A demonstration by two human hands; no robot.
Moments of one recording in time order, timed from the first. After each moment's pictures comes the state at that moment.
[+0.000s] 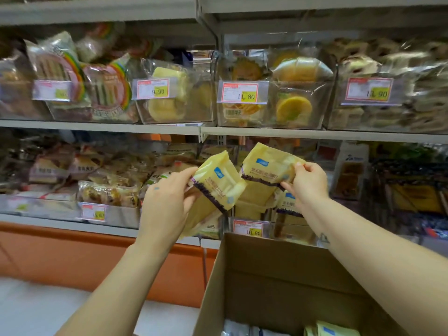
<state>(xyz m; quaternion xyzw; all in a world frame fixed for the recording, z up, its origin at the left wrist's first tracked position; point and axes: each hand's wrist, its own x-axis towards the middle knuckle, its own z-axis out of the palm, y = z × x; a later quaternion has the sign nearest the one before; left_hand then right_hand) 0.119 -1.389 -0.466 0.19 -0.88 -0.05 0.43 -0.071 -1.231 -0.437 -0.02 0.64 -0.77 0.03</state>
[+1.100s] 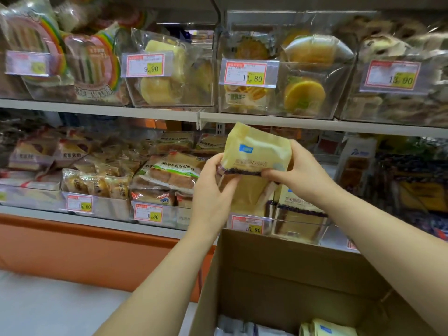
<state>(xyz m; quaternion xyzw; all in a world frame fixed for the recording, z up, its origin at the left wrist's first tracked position) 0.050 -1.350 -0.482 0.12 -0.77 -0.45 0.45 -0.074 -1.224 -0.431 -0.42 0.77 -0.48 0.01</state>
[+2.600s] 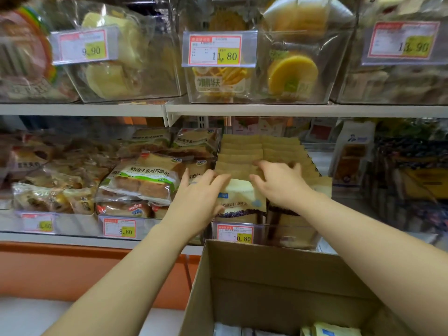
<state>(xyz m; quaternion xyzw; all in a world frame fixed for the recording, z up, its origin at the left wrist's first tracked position) -0.003 -1.396 -0.502 0.11 -0.98 0.05 0.15 -0.126 -1.257 -0.473 -0.38 0.92 -0.12 -0.06</state>
